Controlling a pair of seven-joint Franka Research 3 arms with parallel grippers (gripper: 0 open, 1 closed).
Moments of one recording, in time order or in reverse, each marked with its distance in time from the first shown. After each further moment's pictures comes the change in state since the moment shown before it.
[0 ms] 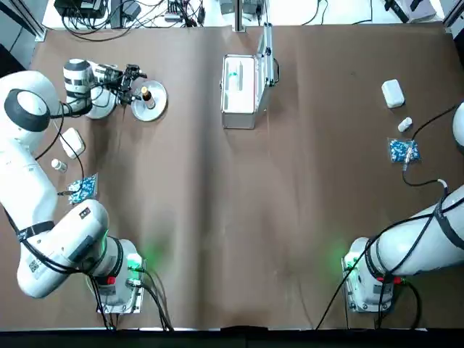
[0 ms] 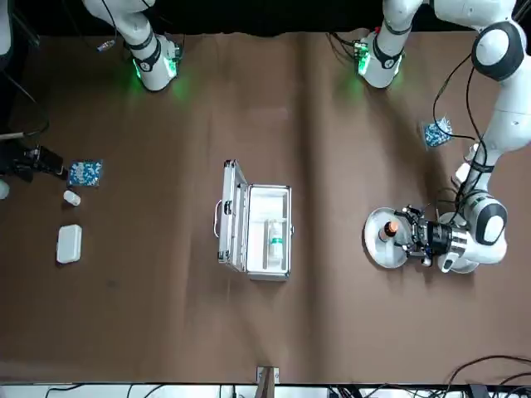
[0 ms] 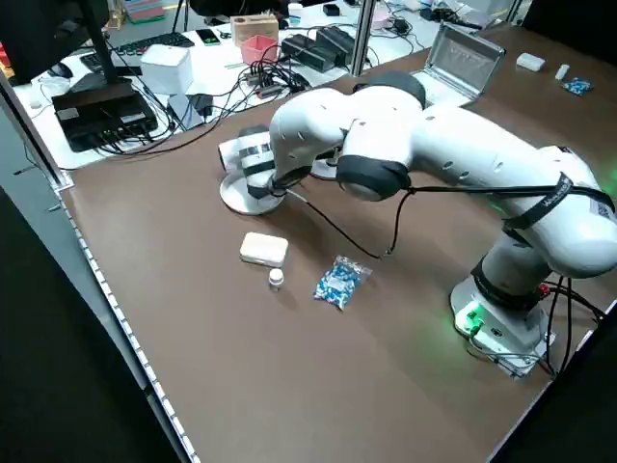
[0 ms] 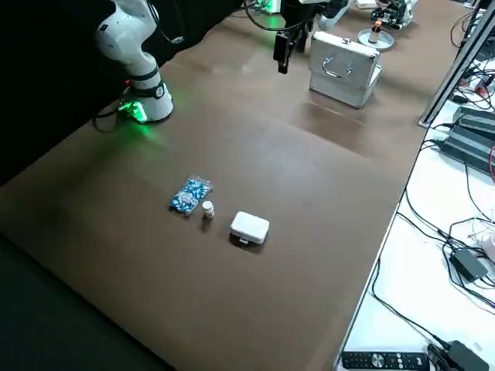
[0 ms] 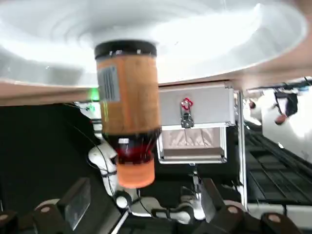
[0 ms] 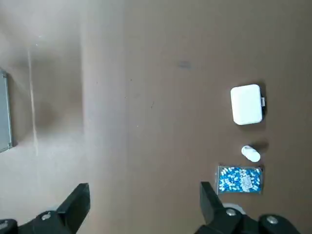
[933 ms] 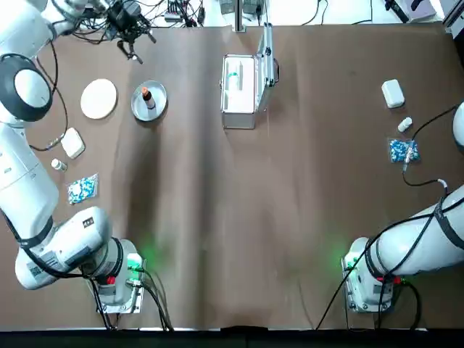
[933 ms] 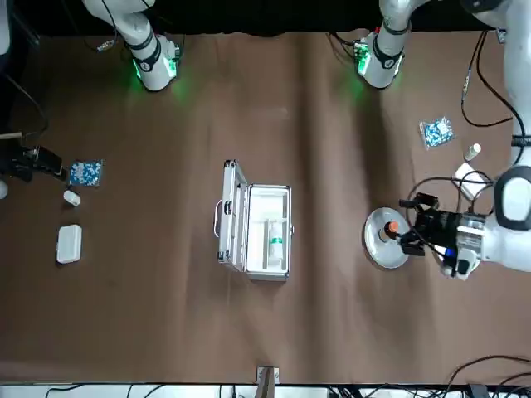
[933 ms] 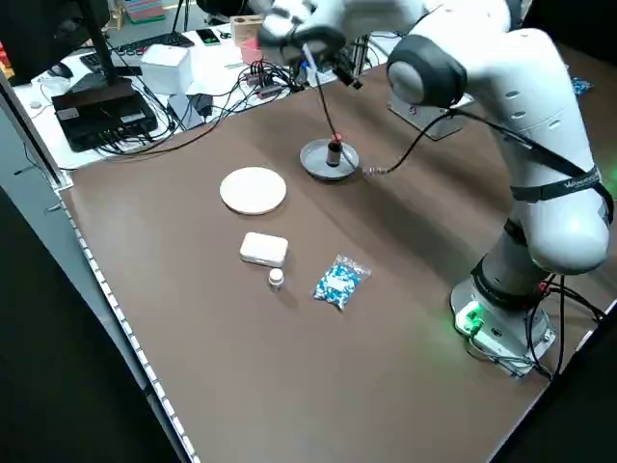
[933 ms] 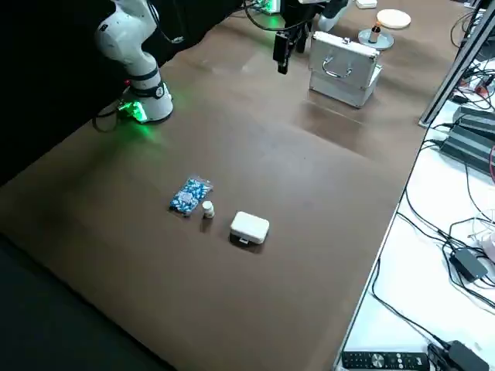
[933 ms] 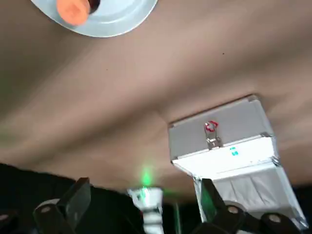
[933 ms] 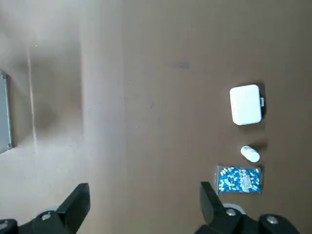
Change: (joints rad) left arm -0.305 -0.482 -0.007 0.018 0.329 0.056 -0.259; right arm -0.002 0.000 -0.001 0.001 0.000 0.001 0.000
